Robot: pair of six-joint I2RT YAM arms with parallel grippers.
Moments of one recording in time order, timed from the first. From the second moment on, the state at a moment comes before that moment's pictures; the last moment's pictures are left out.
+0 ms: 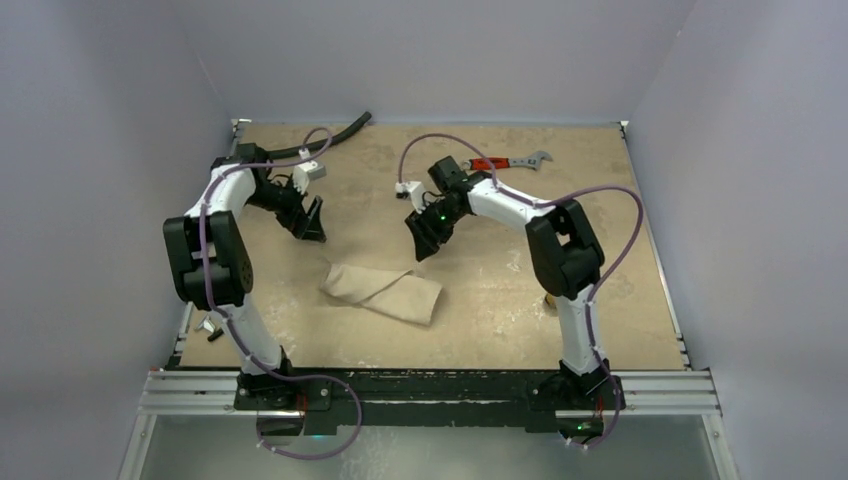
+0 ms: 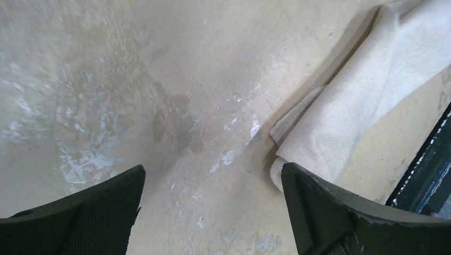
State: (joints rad) left arm 0.16 1.90 1.42 -1.00 0.73 0.88; right arm 0.60 2.14 1.63 -0.73 -0.62 -0.30
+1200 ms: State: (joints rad) left arm -0.11 1.83 1.28 -1.38 0.84 1.47; right arm 0.76 2.19 1.19 0.38 -0.86 0.58
